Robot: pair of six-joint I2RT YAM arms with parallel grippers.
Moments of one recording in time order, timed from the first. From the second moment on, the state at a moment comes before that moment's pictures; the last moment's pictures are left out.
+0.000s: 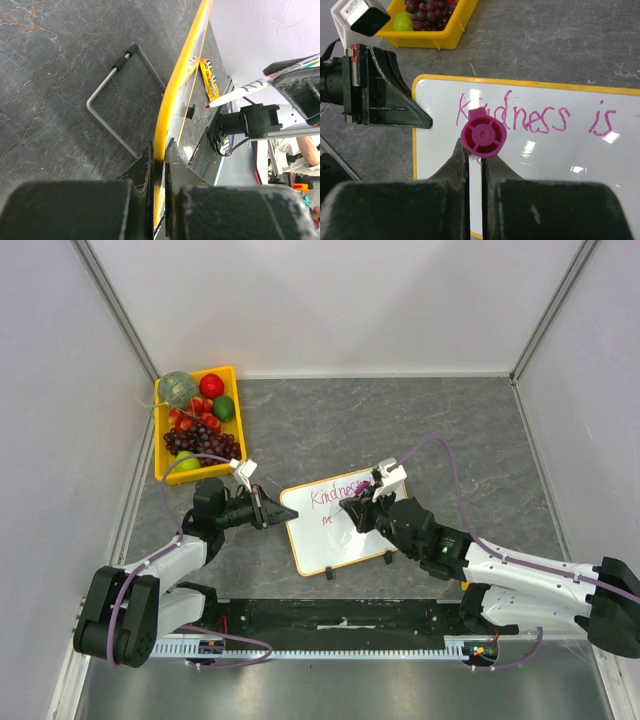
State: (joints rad) left arm -0.22 1.13 0.28 0.46 0.86 -0.66; right arm 1.06 1.02 0.57 0.21 0.39 0.43
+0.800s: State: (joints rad) left arm -0.22 1.13 0.28 0.46 0.86 -0.66; right arm 0.94 1.02 0.56 0.22 0.25 0.45
